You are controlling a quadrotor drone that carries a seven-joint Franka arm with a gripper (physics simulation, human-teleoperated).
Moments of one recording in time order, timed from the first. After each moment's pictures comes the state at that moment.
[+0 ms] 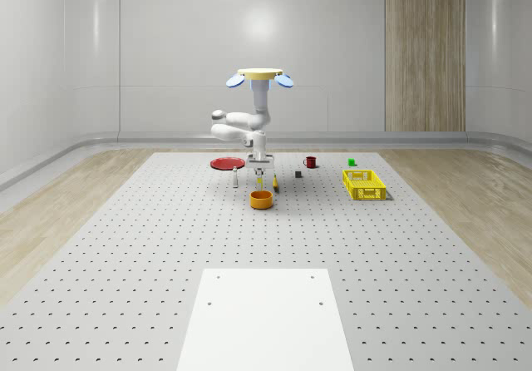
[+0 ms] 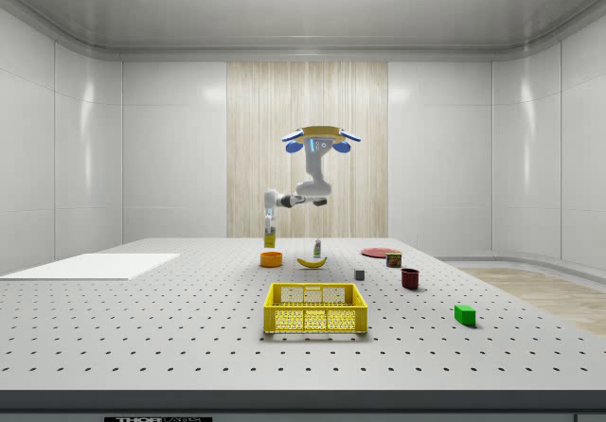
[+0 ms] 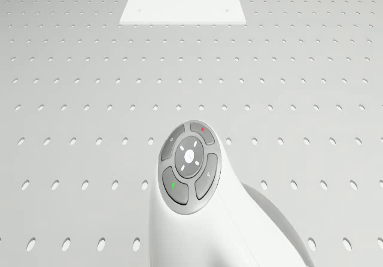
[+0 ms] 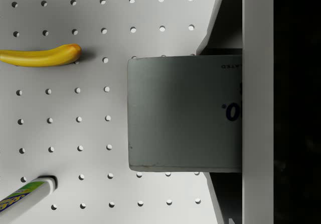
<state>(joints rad) -1.16 -1.55 1.23 -2.87 -1.91 1.63 1.73</state>
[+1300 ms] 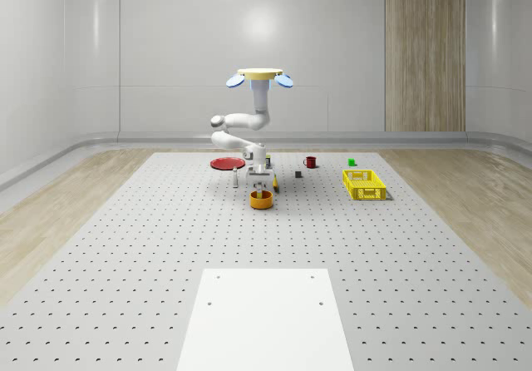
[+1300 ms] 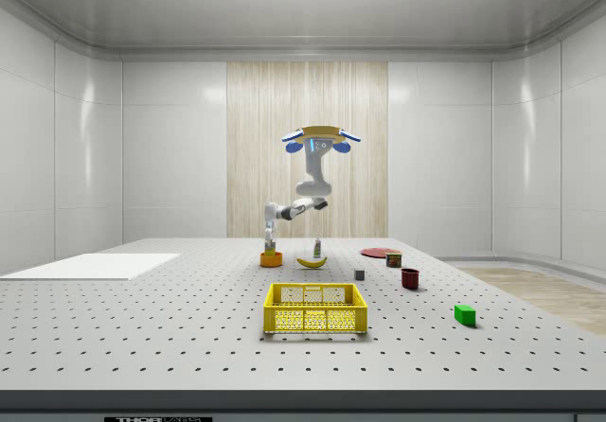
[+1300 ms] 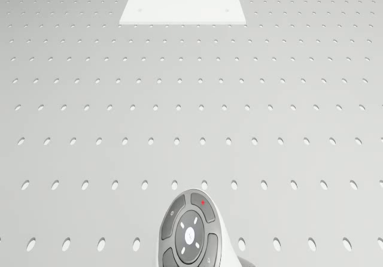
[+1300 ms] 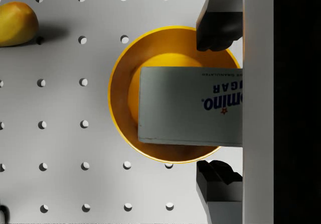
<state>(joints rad) -1.21 -1.51 0.98 -2.76 -2.15 1.71 1.70</state>
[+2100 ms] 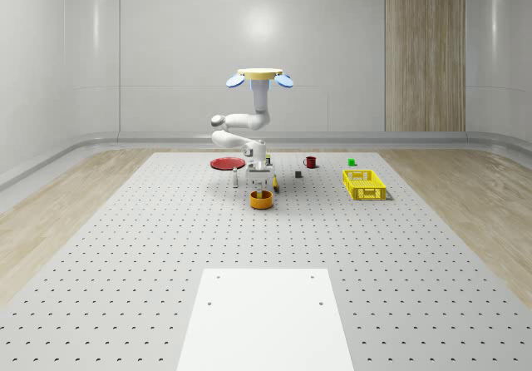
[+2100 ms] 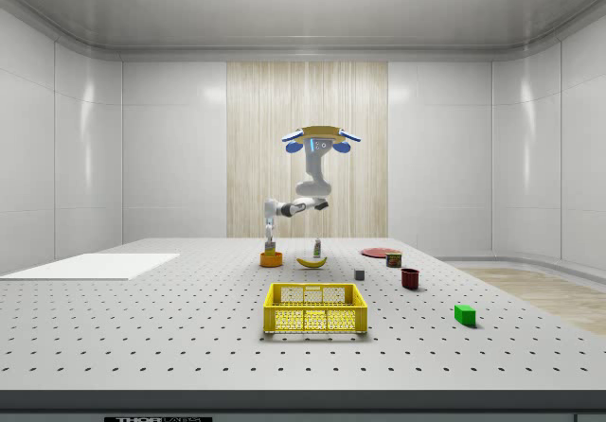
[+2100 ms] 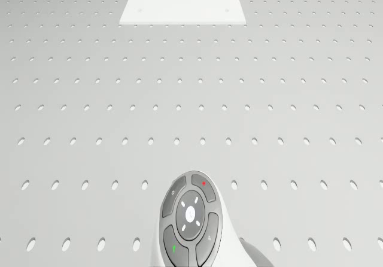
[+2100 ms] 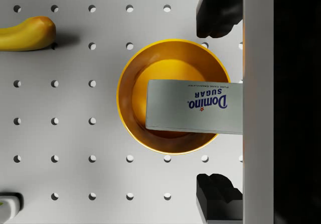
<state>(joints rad) -1.17 -1.49 1.04 -2.80 -2.10 1.66 1.67</state>
